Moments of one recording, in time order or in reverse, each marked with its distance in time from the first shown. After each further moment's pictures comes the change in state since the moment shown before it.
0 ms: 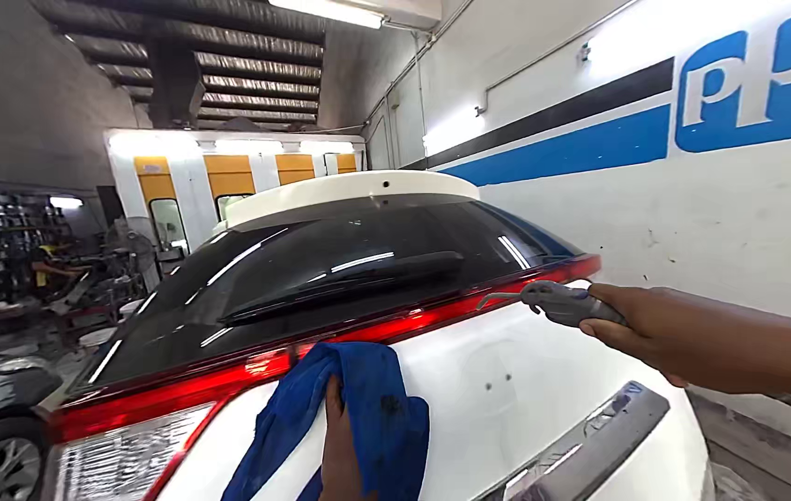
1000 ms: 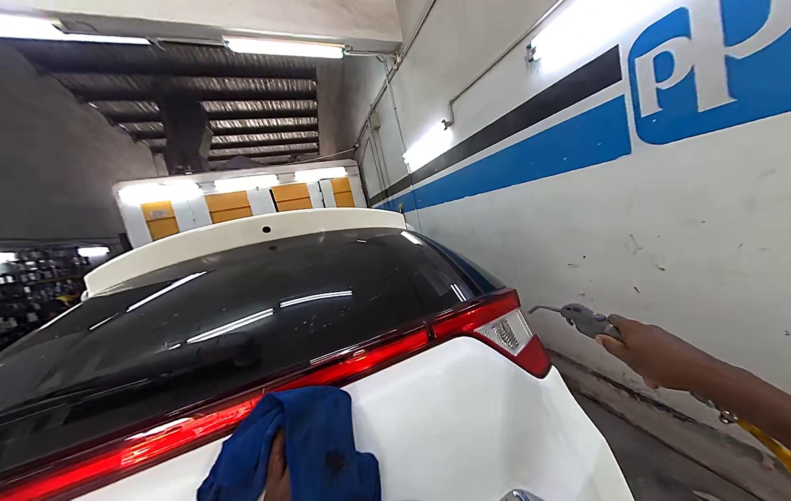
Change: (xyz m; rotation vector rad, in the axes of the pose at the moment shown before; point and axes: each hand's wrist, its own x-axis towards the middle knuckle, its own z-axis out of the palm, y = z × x) left_hand 0.045 0.217 0.189 0.164 -0.150 -0.045; right_hand 0.210 0.502 -0.012 0.203 0.129 0.177
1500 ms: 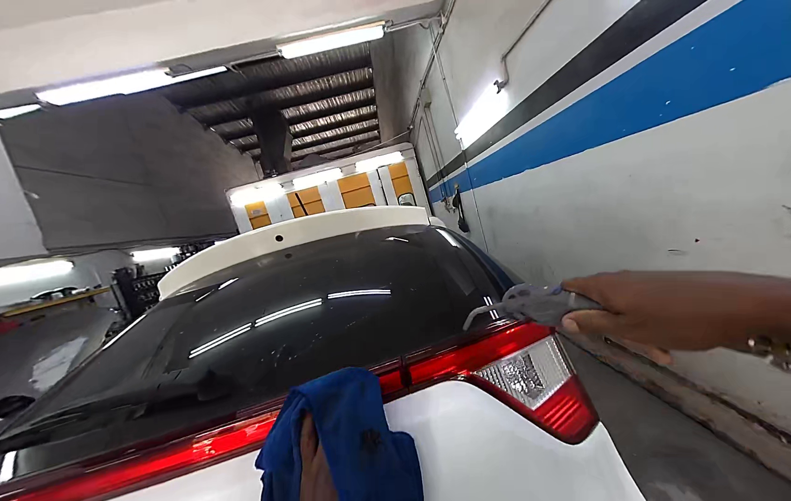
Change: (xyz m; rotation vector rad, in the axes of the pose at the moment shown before) left_hand 0.074 0.108 0.071 0.271 0.003 0.021; right_hand 0.074 -0.078 -0.119 -0.040 -0.443 -0.540
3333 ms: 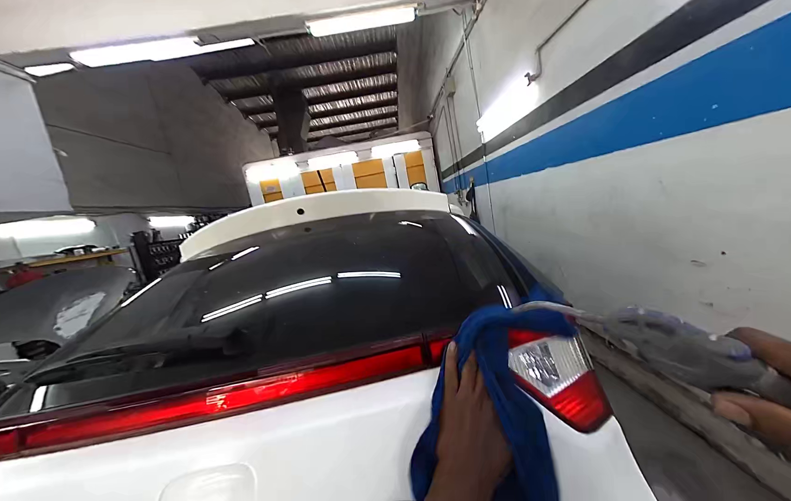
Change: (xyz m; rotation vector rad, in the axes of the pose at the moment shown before) left_hand 0.032 0.129 0.071 -0.038 -0.130 0.250; right_hand -0.090 0.018 0.067 -0.107 0.294 -0.061
